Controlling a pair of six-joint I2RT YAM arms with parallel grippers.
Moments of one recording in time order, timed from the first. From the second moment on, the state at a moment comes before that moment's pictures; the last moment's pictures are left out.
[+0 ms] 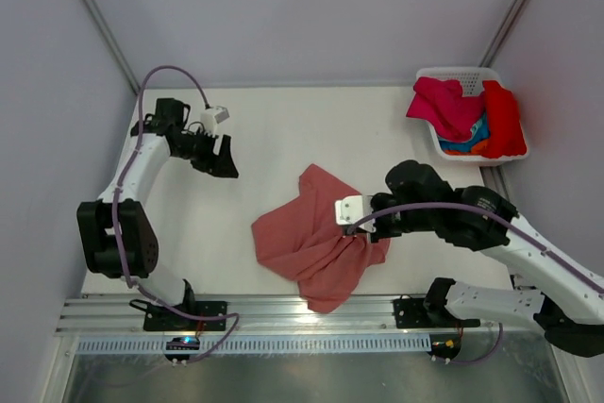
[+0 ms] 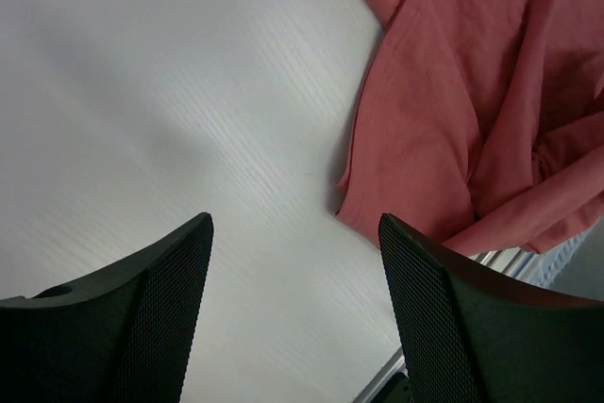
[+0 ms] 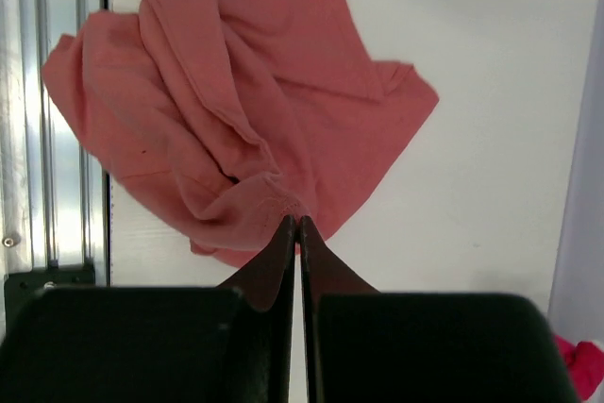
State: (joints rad) left arm 0.02 1.58 1.29 -0.86 0.70 0.36; right arm 1.00 0.97 1.33 -1.08 -0.15 -0.73
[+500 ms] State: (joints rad) left arm -0.42 1.96 1.58 -1.18 0.69 0.58; right arm 0.91 0.91 1.28 -1.13 -0.18 -0.77
